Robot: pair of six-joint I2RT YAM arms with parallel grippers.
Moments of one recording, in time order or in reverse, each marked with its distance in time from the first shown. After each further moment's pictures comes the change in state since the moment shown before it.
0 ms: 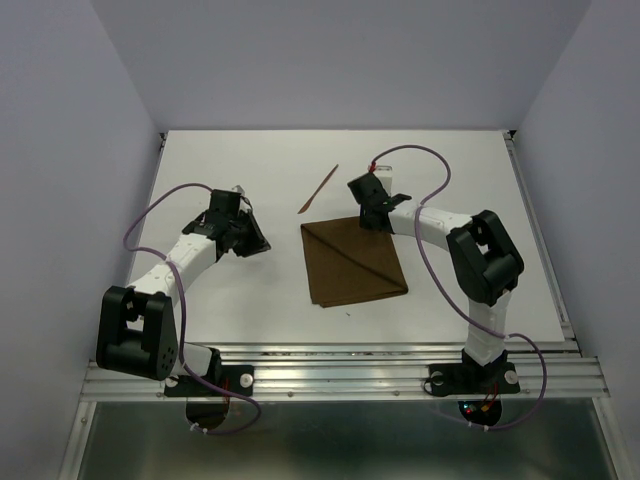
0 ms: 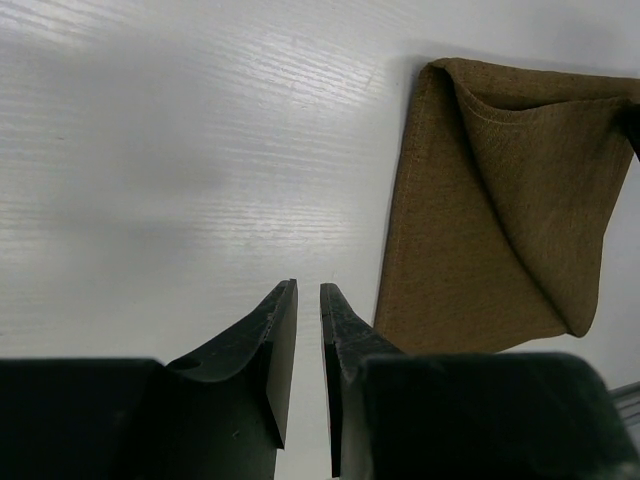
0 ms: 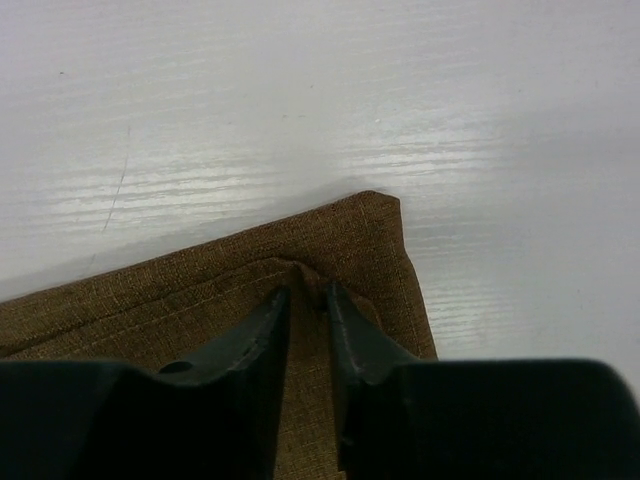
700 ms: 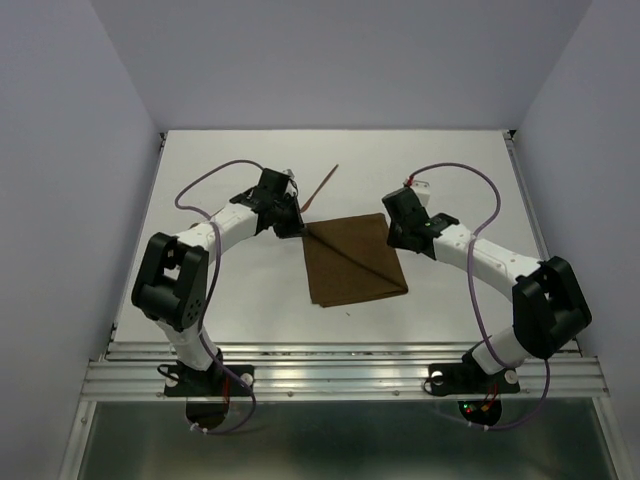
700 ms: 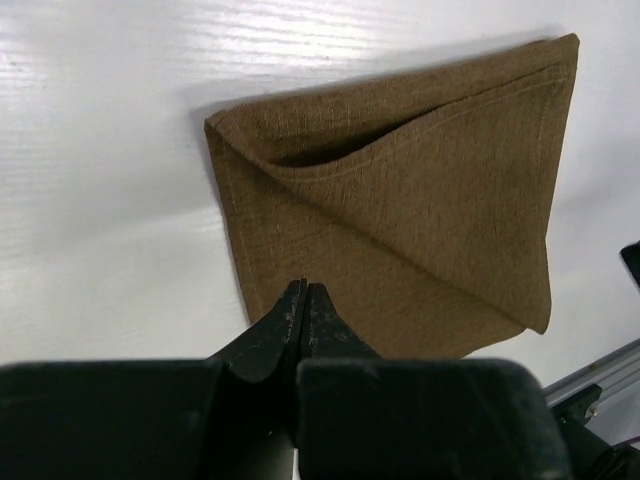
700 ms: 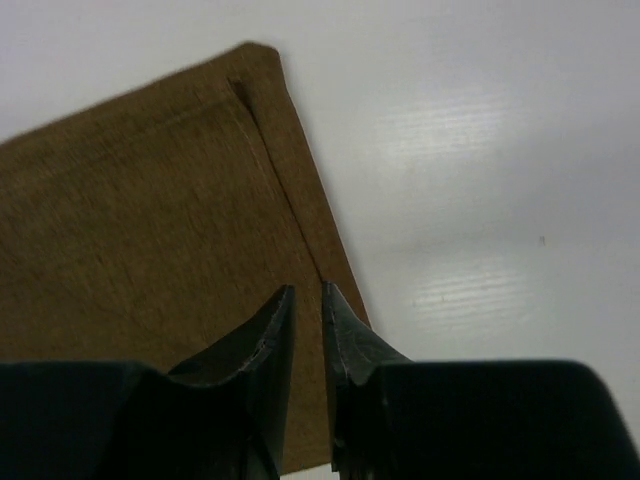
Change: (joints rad) left arm -0.203 0.304 0.275 0.034 0.021 -0.014; right arm -0.020 -0.425 -0.286 -0.113 -0.058 0.088
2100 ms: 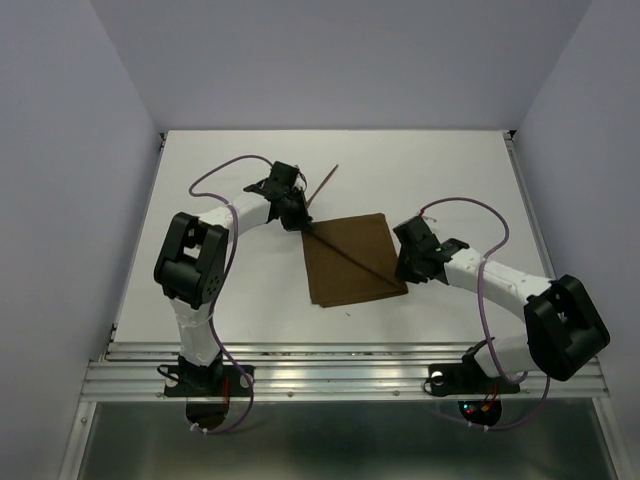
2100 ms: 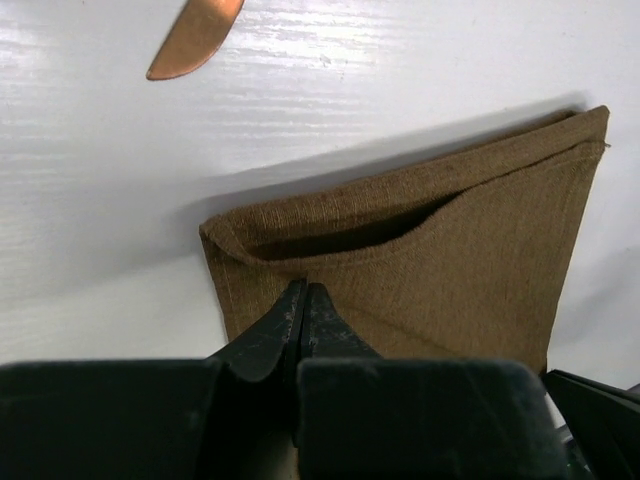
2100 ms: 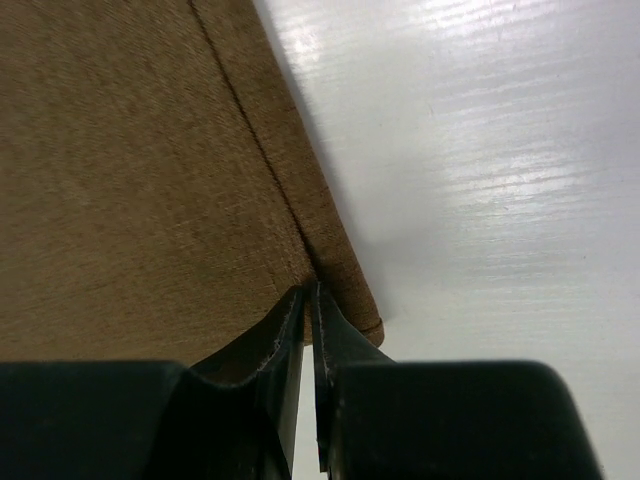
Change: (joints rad) left arm -0.005 0.254 0.188 0.019 -0.003 -0.004; right arm 0.000 -0.137 -0.294 -0.049 -0.209 0.152
